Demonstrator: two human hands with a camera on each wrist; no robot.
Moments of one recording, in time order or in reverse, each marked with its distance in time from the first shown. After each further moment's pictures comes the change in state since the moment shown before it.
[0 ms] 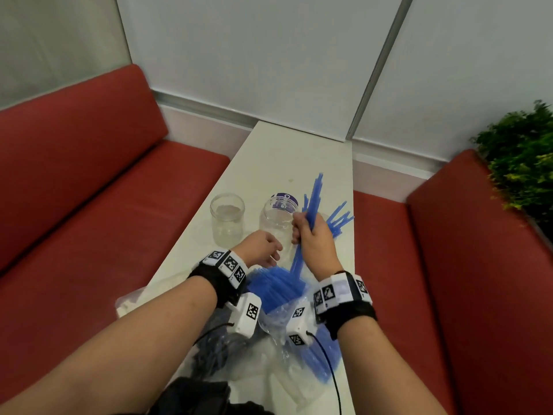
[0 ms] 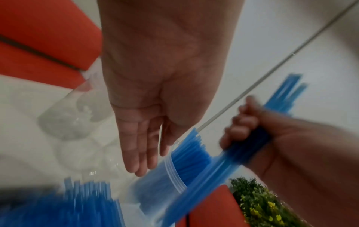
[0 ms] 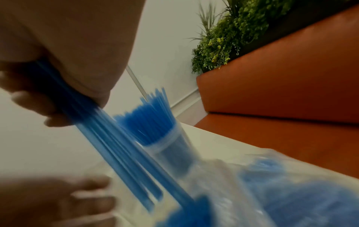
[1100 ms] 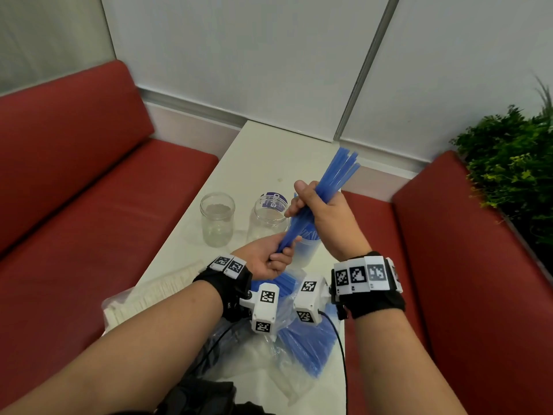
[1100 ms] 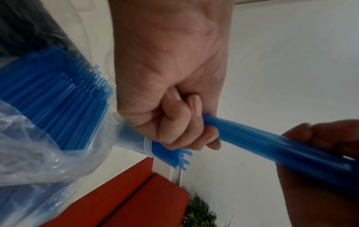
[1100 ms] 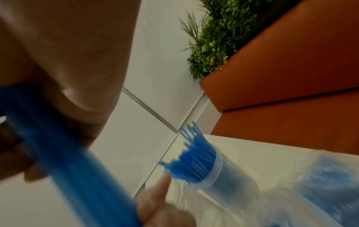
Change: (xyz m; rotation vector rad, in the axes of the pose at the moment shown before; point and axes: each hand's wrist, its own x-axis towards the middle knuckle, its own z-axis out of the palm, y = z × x) left_hand -0.016 0.021 0.026 -0.909 -0.520 -0.312; right_hand -0.005 -0.084 -0.036 0.197 -0.180 -0.103
